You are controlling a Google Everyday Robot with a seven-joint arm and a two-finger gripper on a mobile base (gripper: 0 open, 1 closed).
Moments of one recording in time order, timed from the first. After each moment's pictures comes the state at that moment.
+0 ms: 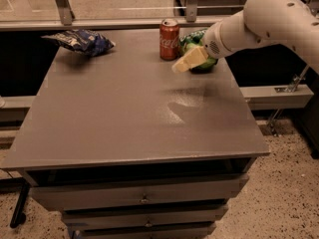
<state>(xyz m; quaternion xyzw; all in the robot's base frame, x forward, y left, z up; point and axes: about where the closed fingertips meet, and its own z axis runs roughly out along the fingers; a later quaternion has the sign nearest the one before) 0.707 -0.106 0.892 -0.41 0.80 0.09 0.43</state>
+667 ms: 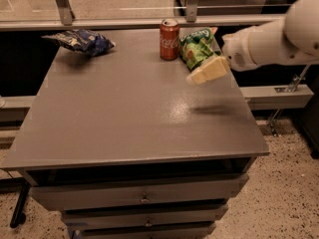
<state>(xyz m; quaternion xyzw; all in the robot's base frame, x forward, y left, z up) 0.641 -0.131 0.905 -0.42 0.78 0.13 0.45</state>
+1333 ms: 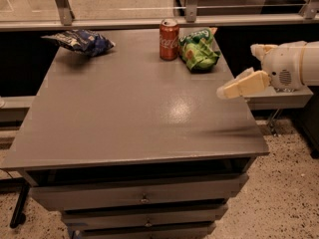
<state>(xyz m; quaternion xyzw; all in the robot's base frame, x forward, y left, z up) 0.572 -0.185 0.920 -0.41 0.75 0.18 0.48</state>
